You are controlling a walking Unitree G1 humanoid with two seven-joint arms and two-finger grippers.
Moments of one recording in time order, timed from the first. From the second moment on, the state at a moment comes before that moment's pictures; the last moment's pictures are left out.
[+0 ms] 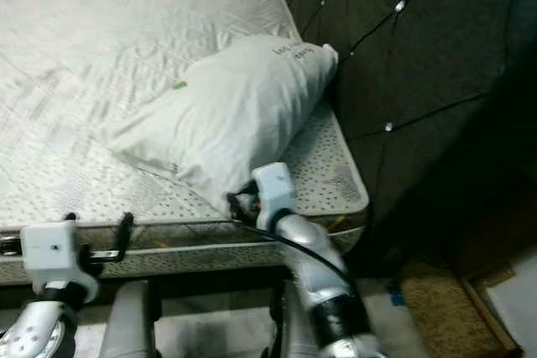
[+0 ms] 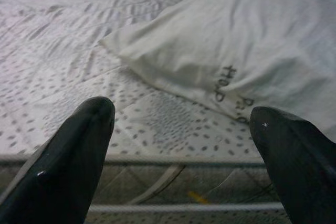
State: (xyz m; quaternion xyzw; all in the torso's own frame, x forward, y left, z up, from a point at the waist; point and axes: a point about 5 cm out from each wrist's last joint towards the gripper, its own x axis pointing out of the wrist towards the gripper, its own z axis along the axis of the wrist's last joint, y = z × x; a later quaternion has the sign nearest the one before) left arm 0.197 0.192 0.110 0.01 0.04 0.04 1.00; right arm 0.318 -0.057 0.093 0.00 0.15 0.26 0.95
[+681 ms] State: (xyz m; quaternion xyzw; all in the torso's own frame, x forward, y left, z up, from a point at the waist) left arm 0.197 0.195 0.119 0.02 0.04 0.04 1.00; right arm 0.339 -0.047 0.090 0.06 0.20 0.15 0.97
